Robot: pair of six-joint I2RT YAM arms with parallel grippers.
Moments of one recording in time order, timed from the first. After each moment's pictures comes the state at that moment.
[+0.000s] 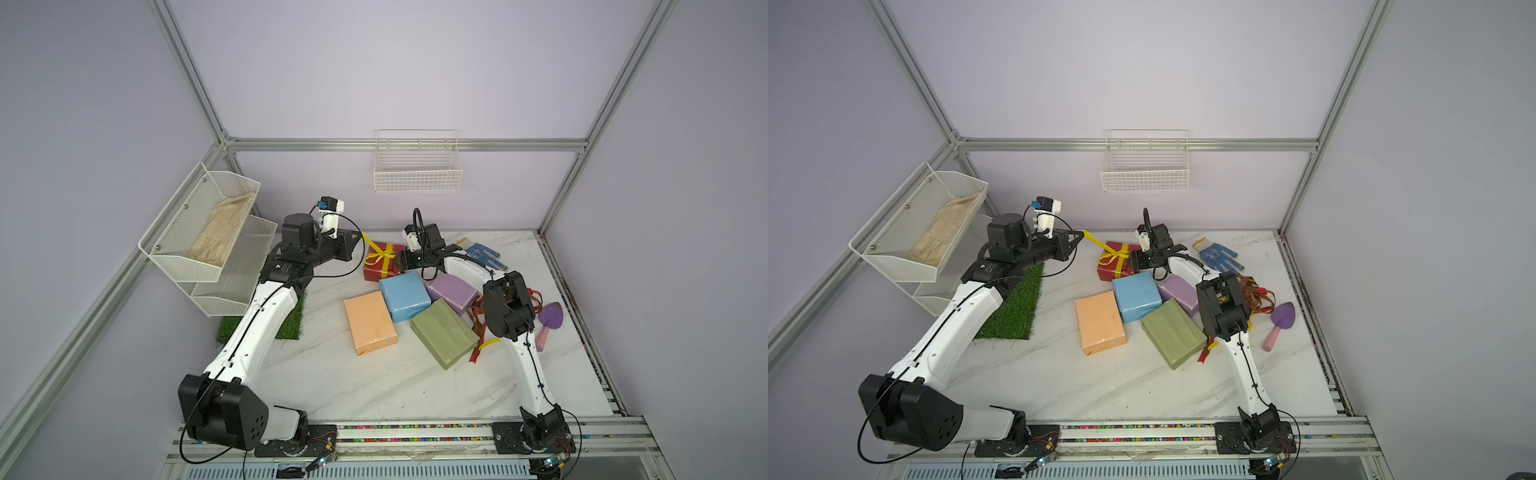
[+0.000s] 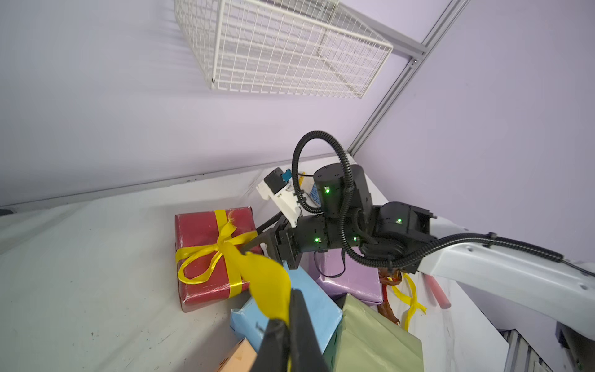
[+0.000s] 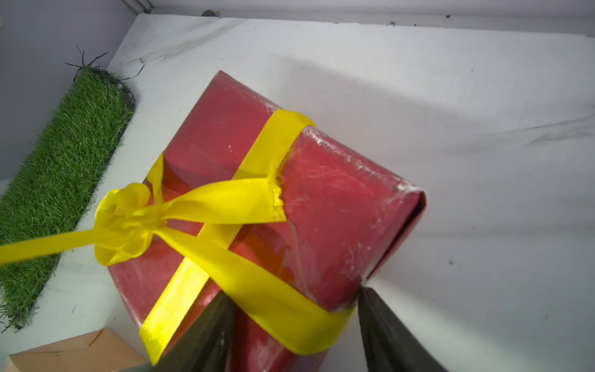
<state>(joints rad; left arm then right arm) -0.18 1.35 1.36 -0.30 0.48 -0.25 0.44 2.40 1.98 -0.33 -0.31 0.20</state>
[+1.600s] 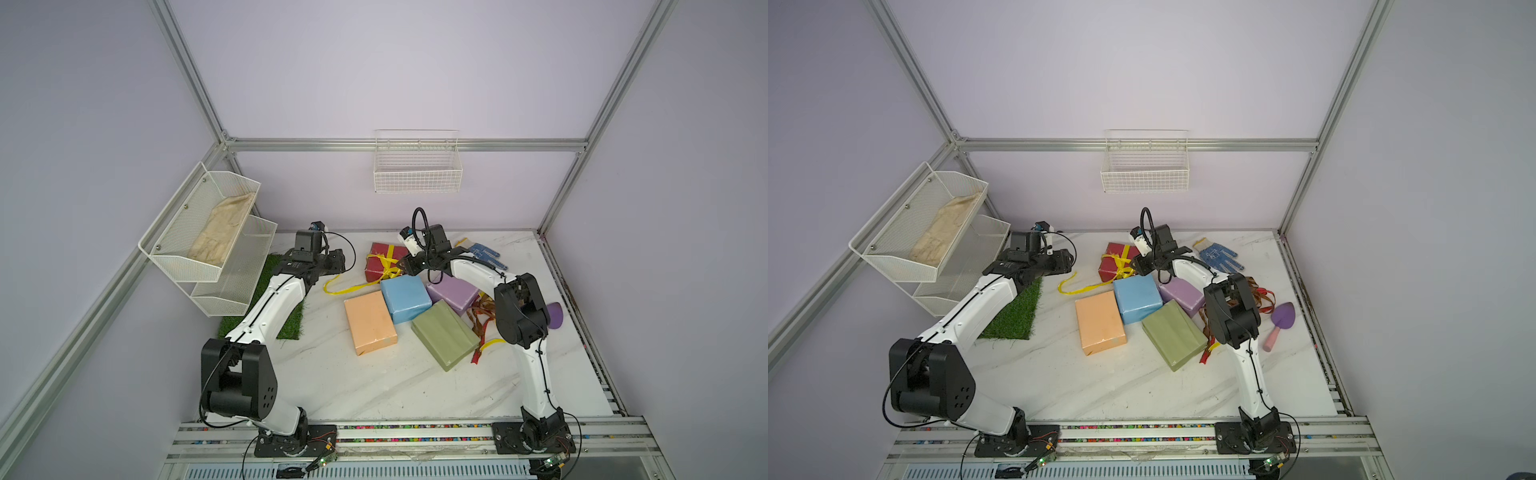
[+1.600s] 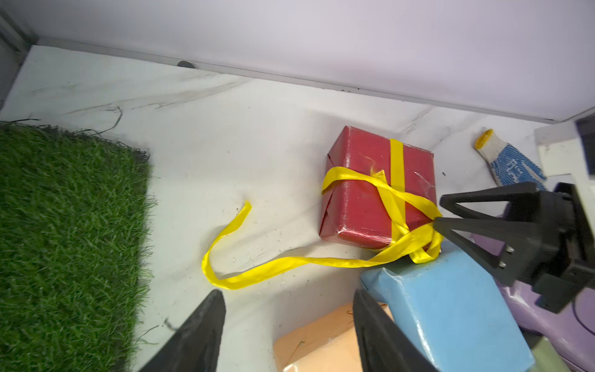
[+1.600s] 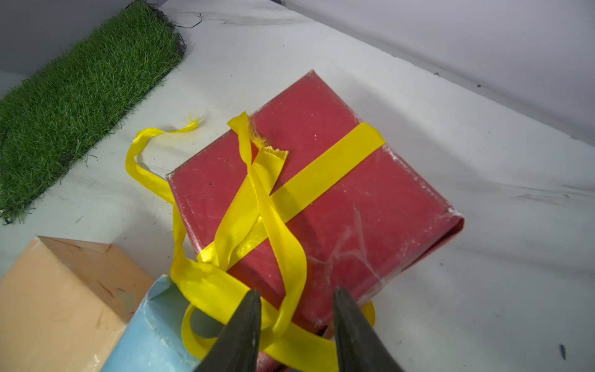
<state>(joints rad) -0.13 1.54 1.27 -0.42 0.08 -0.23 0.45 2.25 1.80 -0.28 -0.38 -0.10</state>
